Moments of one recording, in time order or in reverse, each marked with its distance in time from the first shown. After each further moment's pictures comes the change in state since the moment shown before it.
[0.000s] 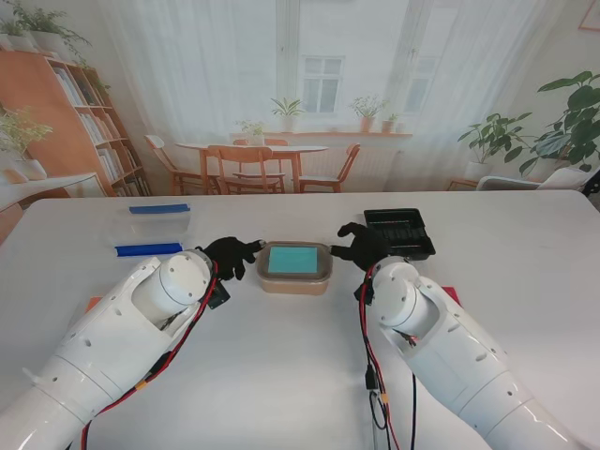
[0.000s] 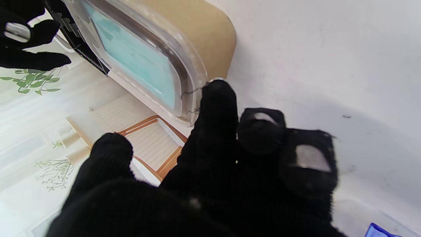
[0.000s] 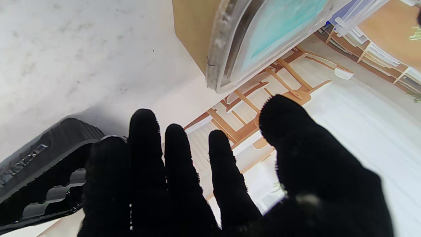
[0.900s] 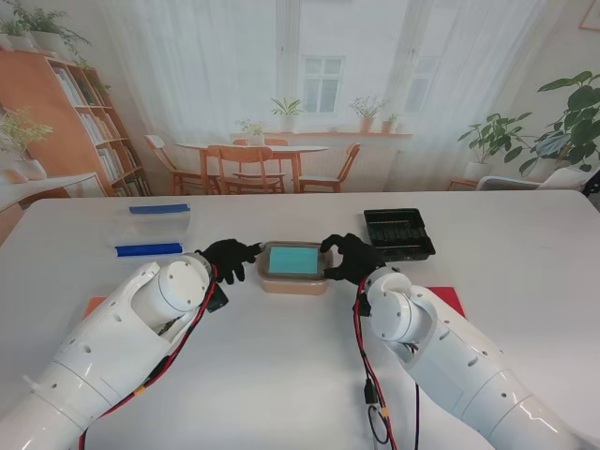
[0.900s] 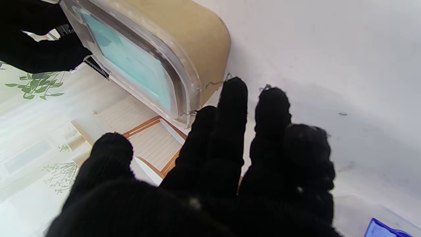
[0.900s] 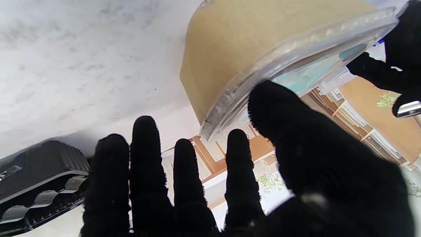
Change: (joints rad) left arm 0.025 0.003 -0.011 -0.009 0.043 -0.037 0.007; right arm 0.031 0.028 -0.103 0.063 -0.110 -0.115 0.032; left_hand 0.002 0.000 0.000 0.000 -0.040 -0.026 0.000 0.000 -0.176 0.118 -0.271 -0.152 -0.306 0.146 -0.331 -0.114 -0.381 0.093 -0.227 0.148; right_hand -0.005 -0.211 0.257 -0.028 -0.114 -0.218 0.282 0.111 -0.226 -0.096 0.030 -0.052 -0.126 -0.013 -0.134 -0.023 -0.151 0.019 -0.098 -0.002
